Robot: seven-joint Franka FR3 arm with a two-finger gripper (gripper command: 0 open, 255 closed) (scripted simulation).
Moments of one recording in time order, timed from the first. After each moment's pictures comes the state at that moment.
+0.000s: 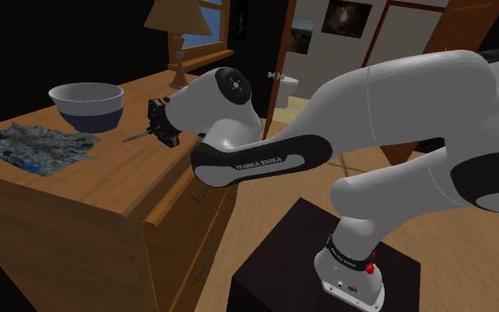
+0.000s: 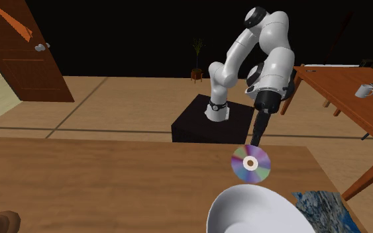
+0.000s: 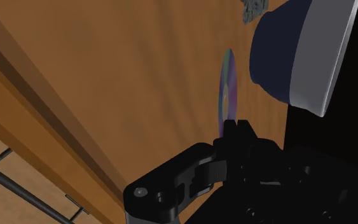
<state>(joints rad) -0.80 -0.61 1.27 -2.40 0.22 3.03 2.03</state>
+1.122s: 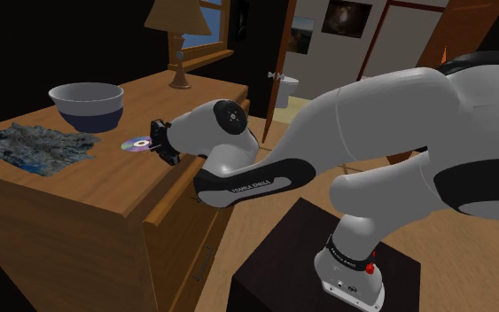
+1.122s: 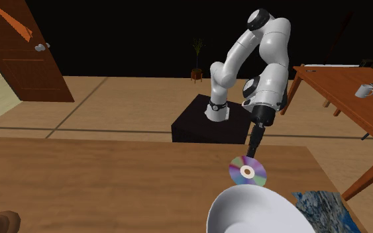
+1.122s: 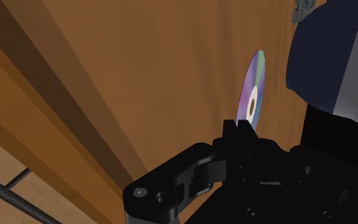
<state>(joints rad) -0.92 -0.61 1.44 -2.46 0.23 3.16 2.08</state>
